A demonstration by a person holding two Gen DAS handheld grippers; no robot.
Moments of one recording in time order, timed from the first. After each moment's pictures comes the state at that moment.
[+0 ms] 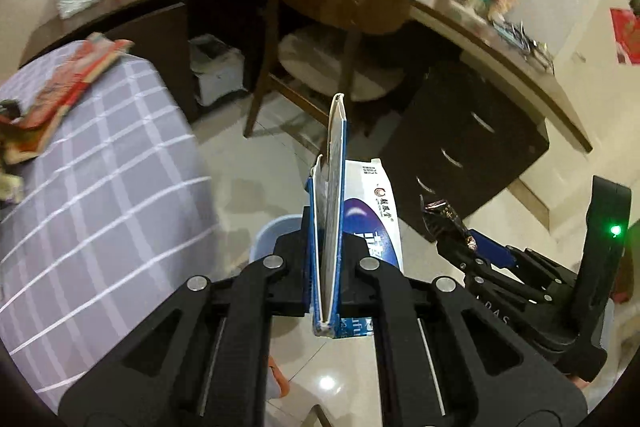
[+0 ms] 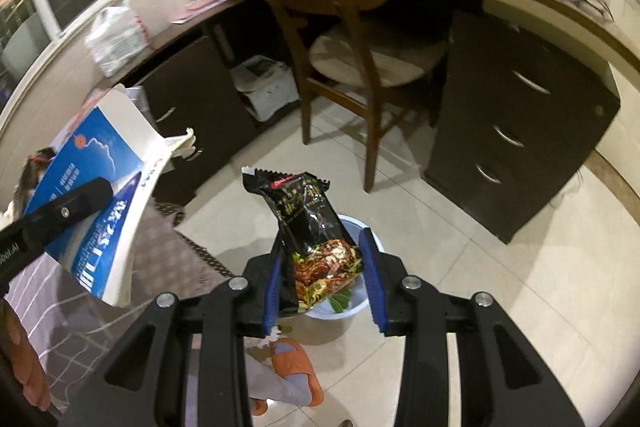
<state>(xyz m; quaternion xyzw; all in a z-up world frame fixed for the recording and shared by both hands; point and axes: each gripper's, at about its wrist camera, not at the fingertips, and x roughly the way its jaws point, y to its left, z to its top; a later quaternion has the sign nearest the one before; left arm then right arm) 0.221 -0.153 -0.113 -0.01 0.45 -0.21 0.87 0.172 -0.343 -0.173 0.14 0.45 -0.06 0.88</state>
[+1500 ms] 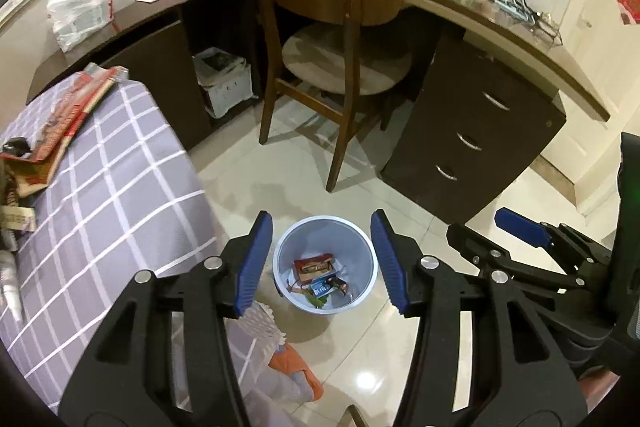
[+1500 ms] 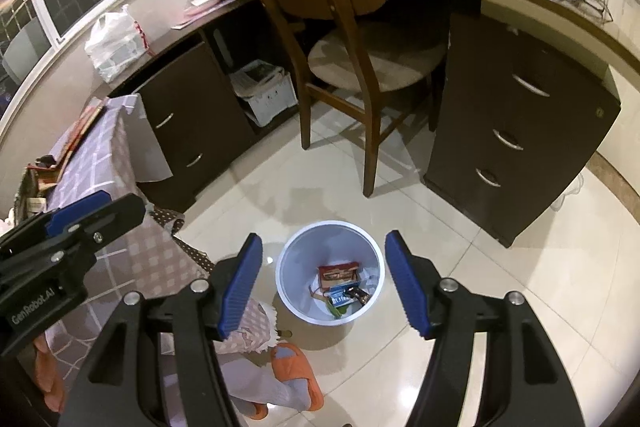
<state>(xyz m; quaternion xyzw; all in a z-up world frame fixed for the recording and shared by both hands) 0.212 -0.158 -0.104 0.05 0.43 -0.19 0.88 0.170 -0.331 -0.153 0.13 0.43 -0.05 0.89</state>
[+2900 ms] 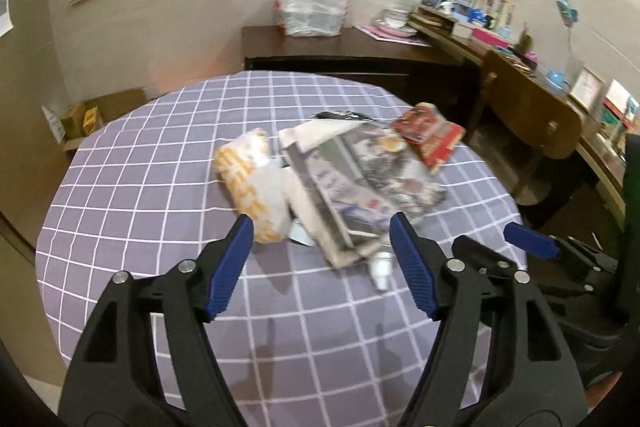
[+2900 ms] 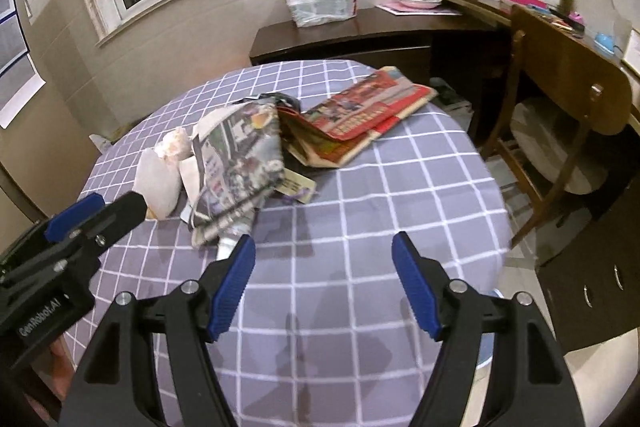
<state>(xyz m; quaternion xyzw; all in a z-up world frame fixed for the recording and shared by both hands) 0.157 0.139 -0.052 -0.09 0.35 0.08 0.93 0.226 -0.029 -0.086 -0.01 0.42 0.21 0.88</state>
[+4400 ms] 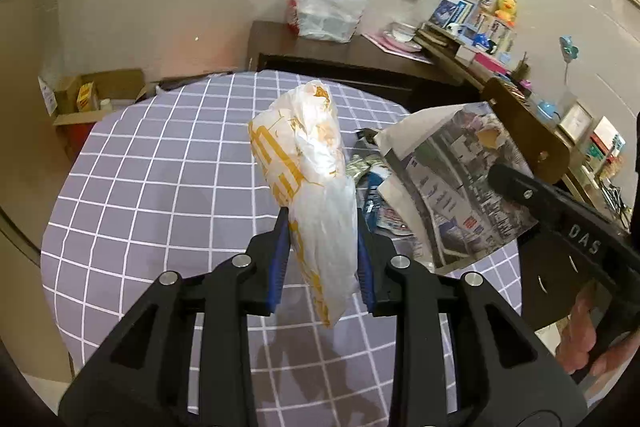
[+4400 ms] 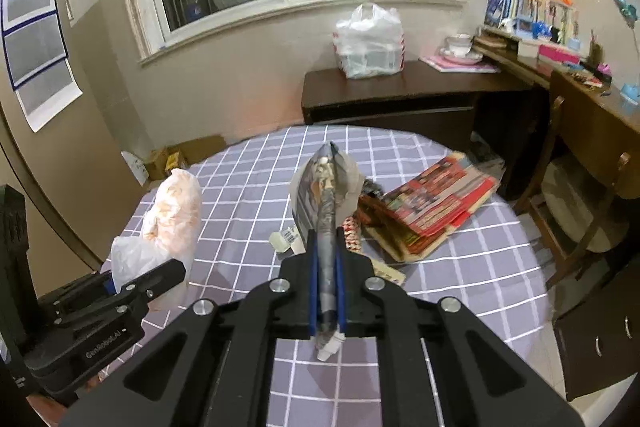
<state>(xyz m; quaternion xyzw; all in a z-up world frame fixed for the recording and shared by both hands) 0.134 0.204 -0.041 -0.15 0.34 0.05 0.93 0.215 0.025 -0.022 -0.01 0.34 0.26 0.91</state>
